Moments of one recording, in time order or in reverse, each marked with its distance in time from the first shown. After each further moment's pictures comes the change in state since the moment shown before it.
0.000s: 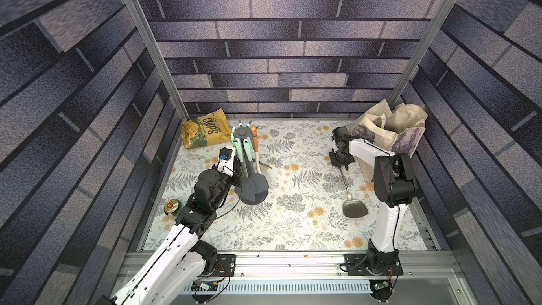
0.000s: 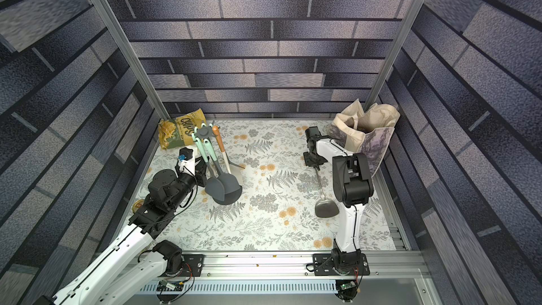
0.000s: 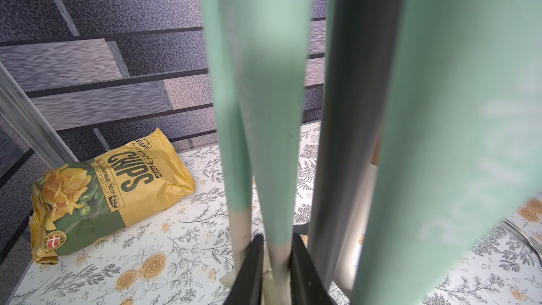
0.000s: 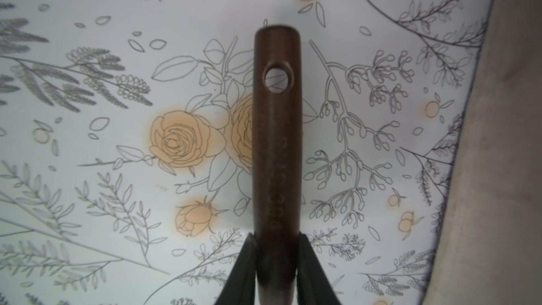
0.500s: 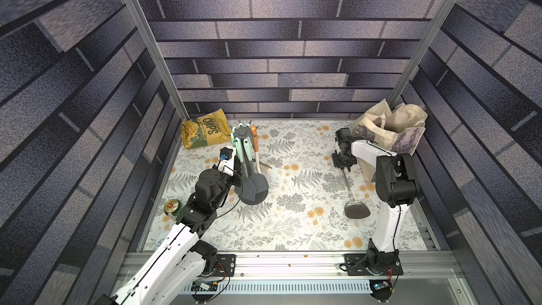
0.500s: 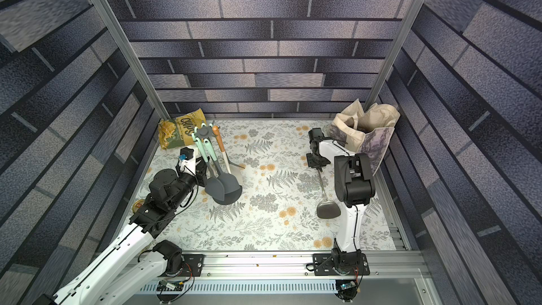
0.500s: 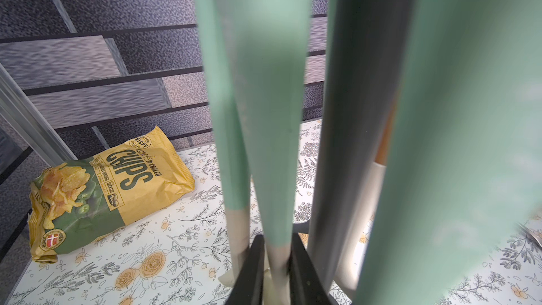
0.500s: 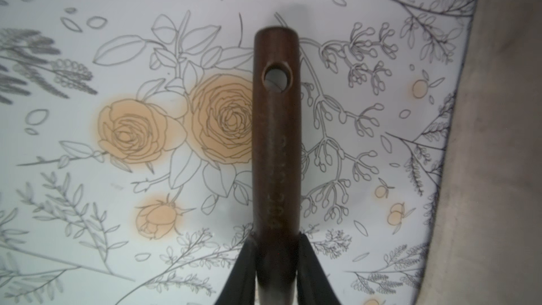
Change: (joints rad) left arm 0.000 0.009 0.000 0.000 0.000 0.000; right arm -0.022 -0.010 -0.039 0.026 0.004 0.011
